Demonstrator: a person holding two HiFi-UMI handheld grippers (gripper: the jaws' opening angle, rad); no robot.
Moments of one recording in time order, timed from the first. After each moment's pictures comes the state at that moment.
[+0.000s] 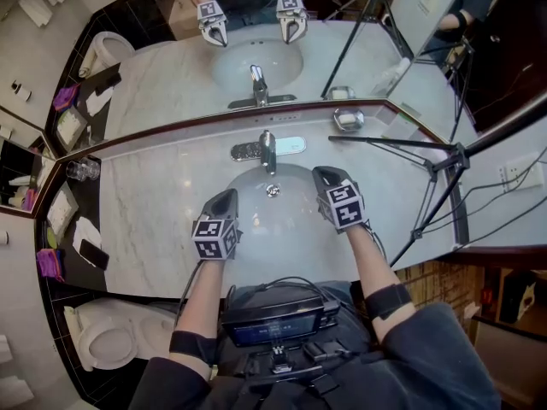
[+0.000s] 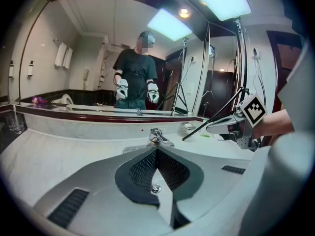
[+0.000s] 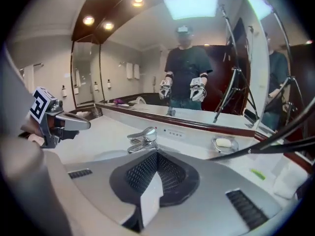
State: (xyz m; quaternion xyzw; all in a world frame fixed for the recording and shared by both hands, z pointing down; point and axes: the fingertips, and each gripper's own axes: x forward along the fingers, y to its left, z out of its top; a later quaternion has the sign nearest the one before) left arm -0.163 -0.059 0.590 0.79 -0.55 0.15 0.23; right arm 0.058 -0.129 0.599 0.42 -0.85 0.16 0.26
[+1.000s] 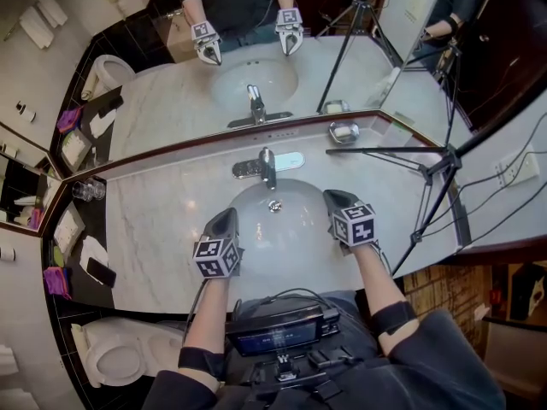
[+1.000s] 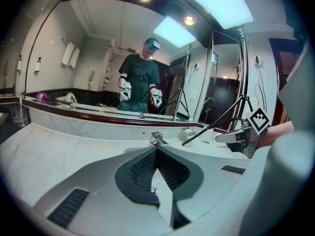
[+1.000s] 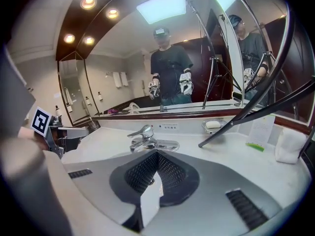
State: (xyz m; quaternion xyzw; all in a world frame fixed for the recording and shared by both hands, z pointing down) left arm -0.171 -0.046 0.580 0.78 -0.56 0.11 0.24; right arm 0.092 -0.095 0.601 0.45 -0.83 0.25 0.21
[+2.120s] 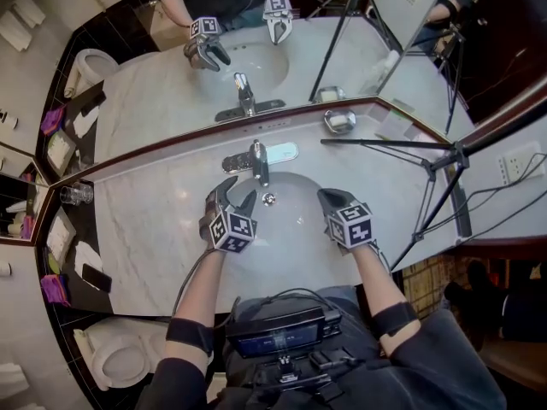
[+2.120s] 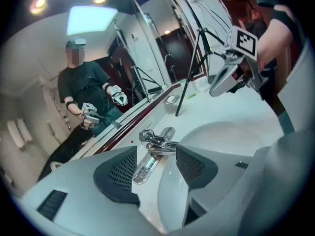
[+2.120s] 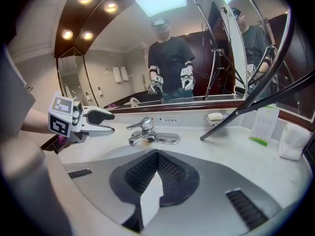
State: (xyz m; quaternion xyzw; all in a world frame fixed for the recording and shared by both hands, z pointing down) left arm -0.106 -0.119 0.622 0.82 -0.41 0.39 -0.03; right arm 0.088 -0.094 0.627 0.44 -0.83 0.26 0.23
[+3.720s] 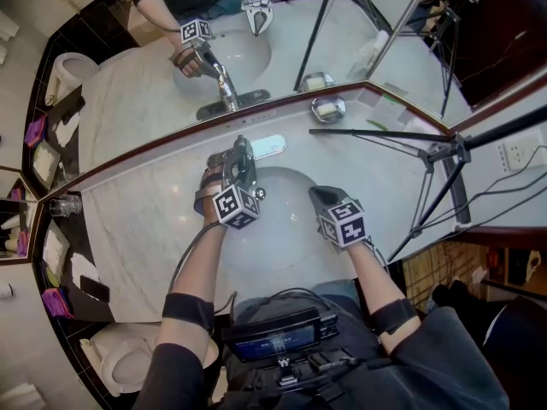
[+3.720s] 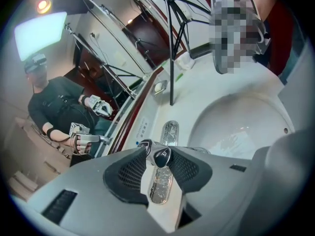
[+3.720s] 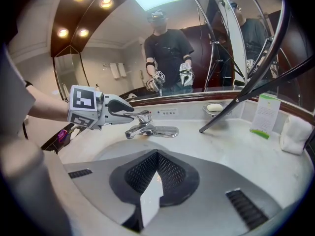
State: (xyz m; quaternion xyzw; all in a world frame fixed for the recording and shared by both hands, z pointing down) left arm -0.066 -0.185 0.654 0.79 -0.33 0.49 -0.15; right arm 0.091 -0.092 0.650 0.43 -0.82 0.28 0.25
